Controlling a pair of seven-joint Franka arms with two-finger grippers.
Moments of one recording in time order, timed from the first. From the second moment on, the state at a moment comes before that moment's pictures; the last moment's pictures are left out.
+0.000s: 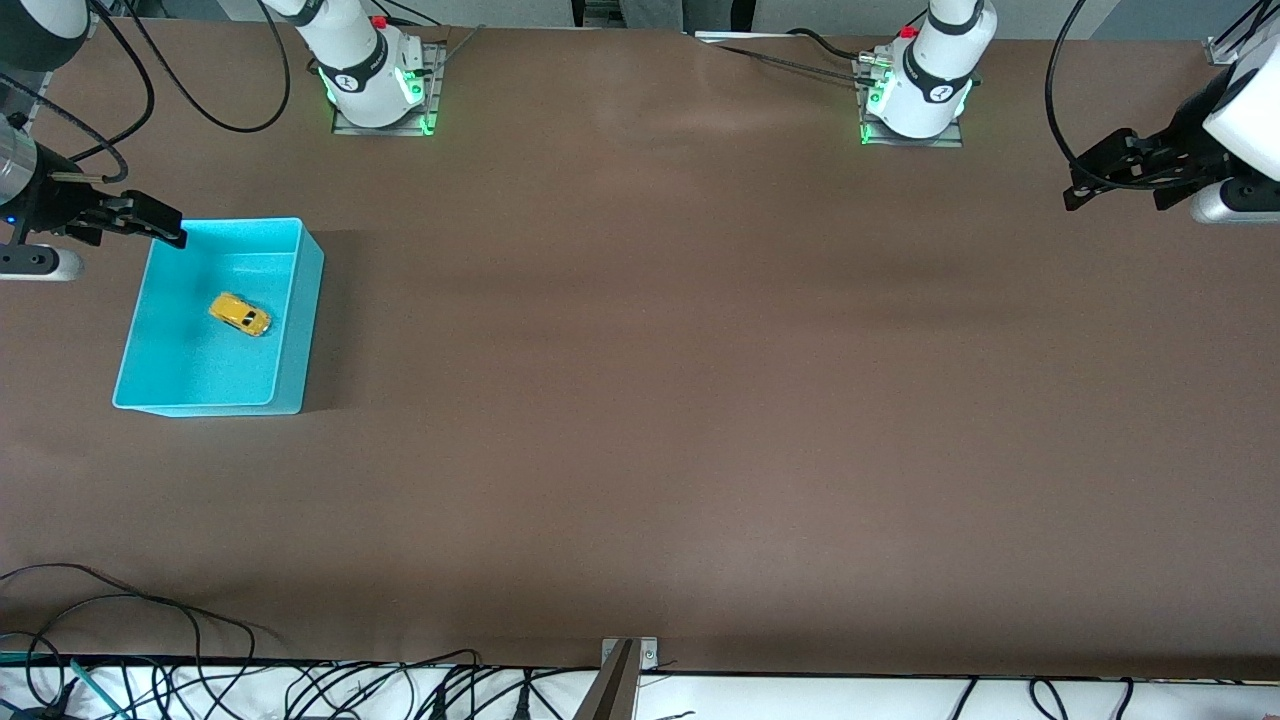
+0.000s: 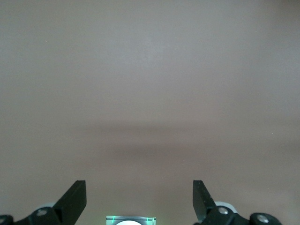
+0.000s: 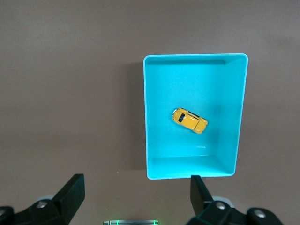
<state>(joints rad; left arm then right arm) -0.06 -0.01 0.00 -1.50 -0.04 1.40 -0.12 0.24 0.00 -0.26 -1.70 -0.05 1.58 -0.02</state>
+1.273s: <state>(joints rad) -0.06 -0.01 0.00 -1.50 -0.04 1.40 -0.12 0.24 0.00 -0.26 -1.72 -0.05 1.60 -0.02</state>
